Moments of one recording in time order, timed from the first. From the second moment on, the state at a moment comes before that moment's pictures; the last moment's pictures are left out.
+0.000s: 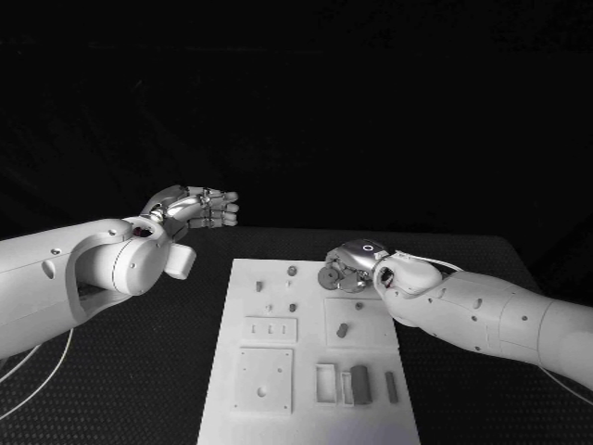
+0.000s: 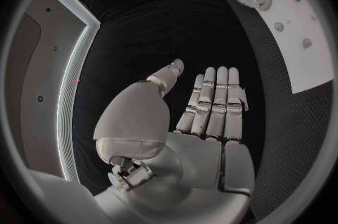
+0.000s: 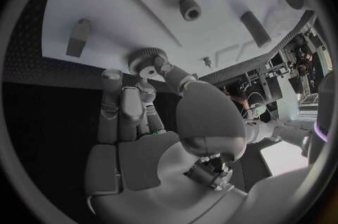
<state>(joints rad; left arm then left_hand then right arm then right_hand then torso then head) 1.45 -0.84 -0.14 1.43 -0.07 -0.34 0.18 1.15 -0.07 0.42 -0.13 0.05 0.78 0.20 0.34 0.38 1.09 0.16 0.07 0.16 0.88 0.14 0.25 0.67 0.03 0.86 0.04 0.08 0.68 1.21 -0.49 -0.17 0.98 -1.64 -0.39 -0.02 1.11 -0.07 0.58 -0.29 0.04 0.82 0.12 0.34 0.49 1.03 0.01 1.27 1.07 1.30 -0.09 1.44 0.97 0.20 1.21 -0.06 0.90 1.31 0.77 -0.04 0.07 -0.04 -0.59</state>
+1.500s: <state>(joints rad) 1.45 -0.83 -0.14 1.43 -0.07 -0.34 0.18 1.15 -0.07 0.42 -0.14 0.05 0.78 0.20 0.34 0.38 1.09 0.16 0.07 0.17 0.88 0.14 0.25 0.67 0.03 0.86 0.04 0.08 0.68 1.25 -0.39 -0.18 1.08 -1.78 -0.44 -0.16 1.10 -0.09 0.58 -0.28 0.04 0.83 0.11 0.34 0.51 1.04 0.01 1.26 1.06 1.30 -0.10 1.44 0.98 0.20 1.22 -0.06 0.90 1.31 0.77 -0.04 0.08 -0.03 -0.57</state>
